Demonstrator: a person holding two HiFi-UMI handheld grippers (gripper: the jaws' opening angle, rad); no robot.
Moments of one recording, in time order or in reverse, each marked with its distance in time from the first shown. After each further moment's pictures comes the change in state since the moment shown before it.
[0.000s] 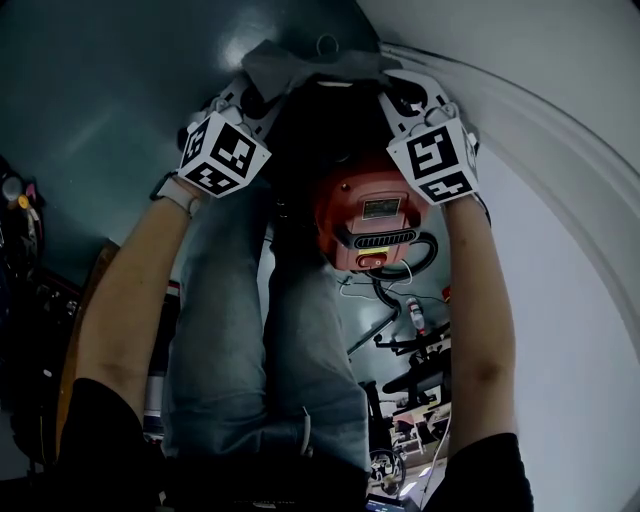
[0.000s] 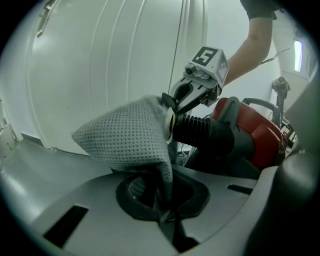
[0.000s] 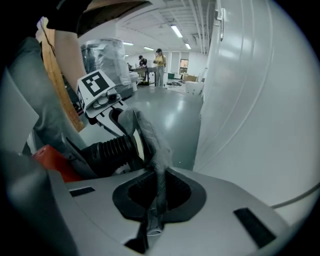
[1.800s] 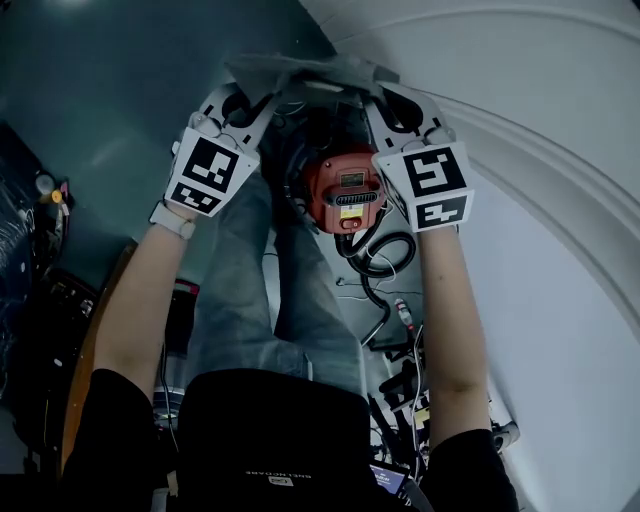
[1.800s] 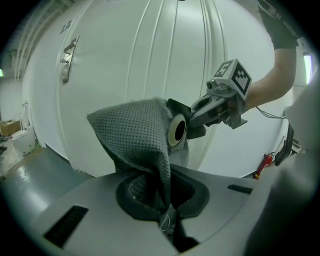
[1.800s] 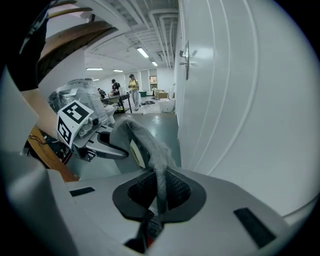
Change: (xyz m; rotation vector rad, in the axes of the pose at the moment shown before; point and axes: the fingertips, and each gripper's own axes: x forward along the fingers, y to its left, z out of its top) left arm -0.237 0.040 0.234 -0.096 -0.188 0.142; right arm -0.238 -0.034 0.232 0.314 -0.151 -0.157
